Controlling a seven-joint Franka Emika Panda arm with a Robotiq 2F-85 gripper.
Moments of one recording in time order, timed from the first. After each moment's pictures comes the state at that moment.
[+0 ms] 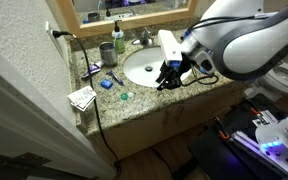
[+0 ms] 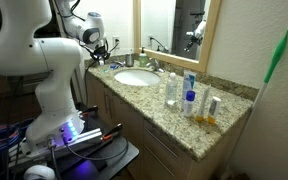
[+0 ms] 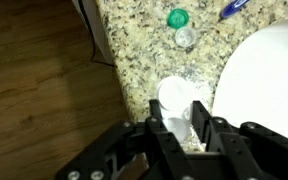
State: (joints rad) arm 1.50 -0.14 -0.79 -2.64 0.42 3.00 2.27
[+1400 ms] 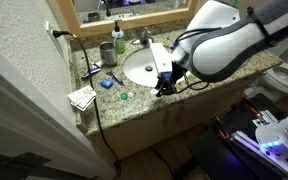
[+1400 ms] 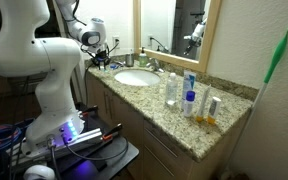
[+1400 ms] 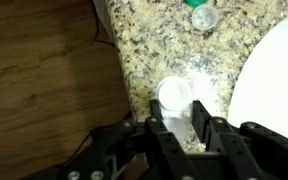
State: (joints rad) arm 1.66 0.05 -0.93 -2.55 0.67 2.86 2.06
